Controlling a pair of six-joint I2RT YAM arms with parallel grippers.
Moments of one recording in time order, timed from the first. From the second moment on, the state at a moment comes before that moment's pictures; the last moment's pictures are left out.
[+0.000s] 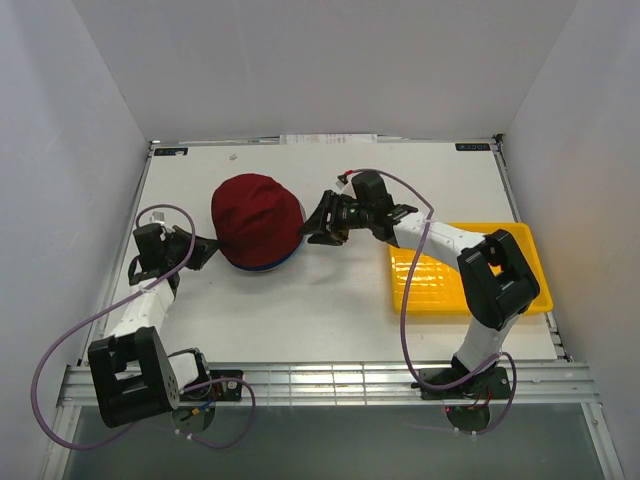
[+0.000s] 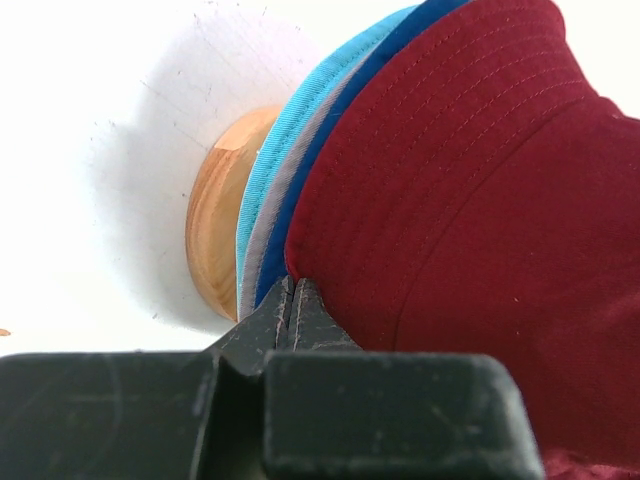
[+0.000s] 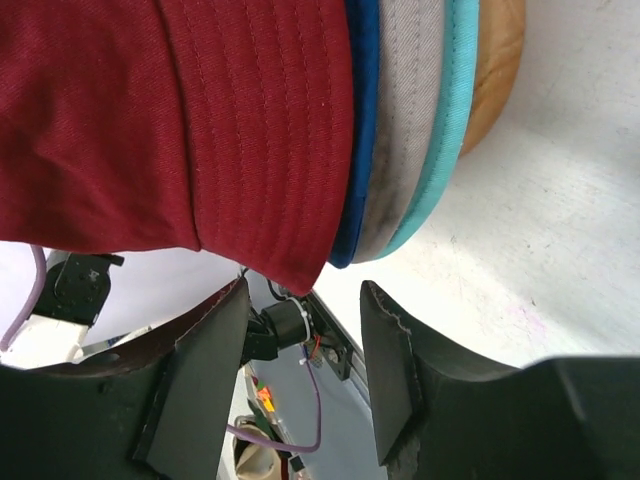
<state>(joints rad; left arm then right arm) 0.25 1.15 0.53 0.02 0.50 -0.88 0.63 1.75 1.18 0.01 -0.61 1.00</state>
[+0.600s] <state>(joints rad) 0.24 1.14 0.53 0.01 0.49 -0.88 0.67 1.75 1.11 0.18 -0.57 1.14</state>
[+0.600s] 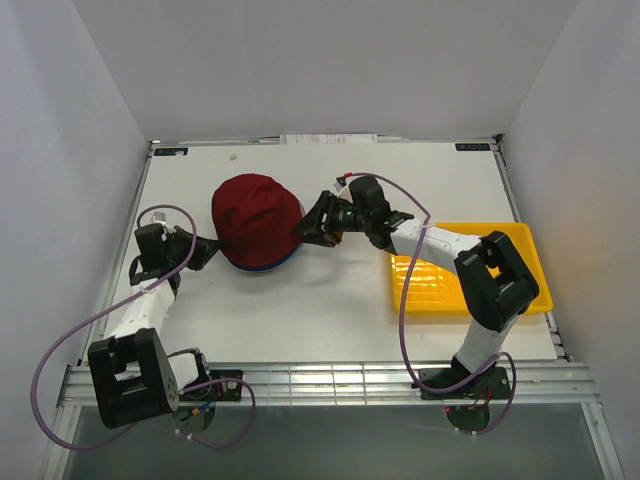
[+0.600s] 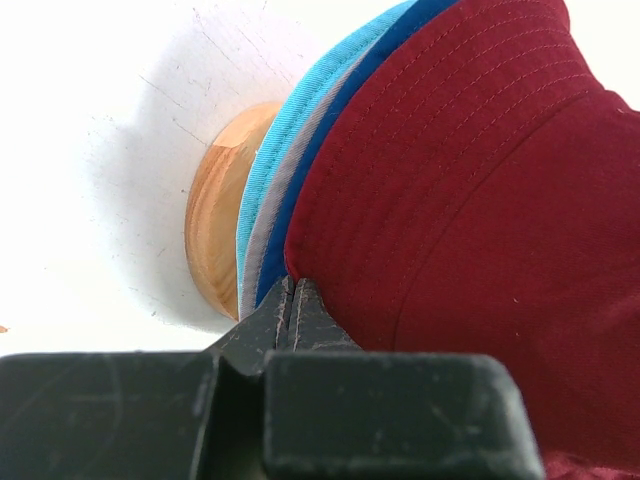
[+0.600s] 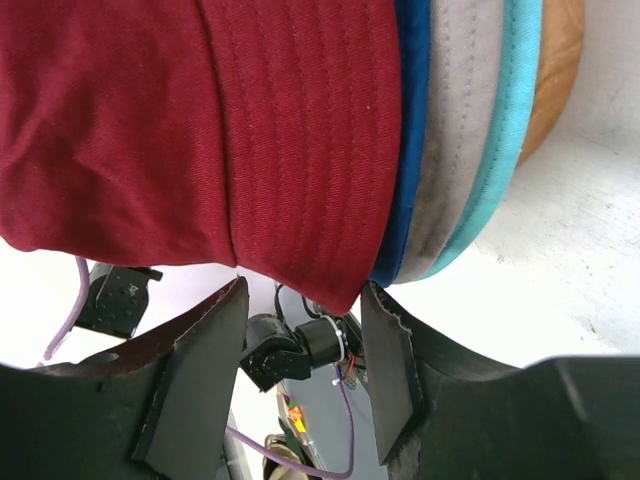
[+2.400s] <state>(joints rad) 0.31 1.15 0.69 -0.10 0.52 -0.84 0.54 1.96 1.40 -0.01 -0.66 1.05</state>
